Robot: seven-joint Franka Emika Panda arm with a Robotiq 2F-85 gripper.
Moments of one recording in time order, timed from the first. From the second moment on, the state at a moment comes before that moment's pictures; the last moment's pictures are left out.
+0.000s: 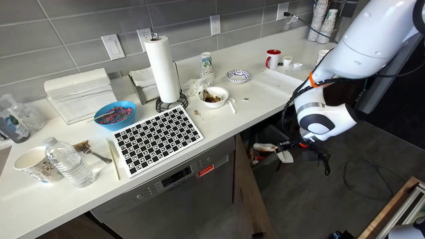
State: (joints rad) arm 0.07 0.52 -0.08 -2.37 2.25 2.74 -1.91
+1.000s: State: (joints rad) arm 0.09 0.72 -0.13 -2.12 2.41 2.74 -2.04
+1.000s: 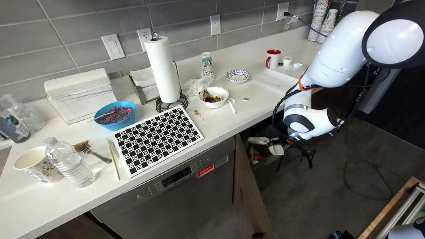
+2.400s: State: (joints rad) arm 0.20 0.88 -0.22 -1.93 2.45 2.67 -2.02
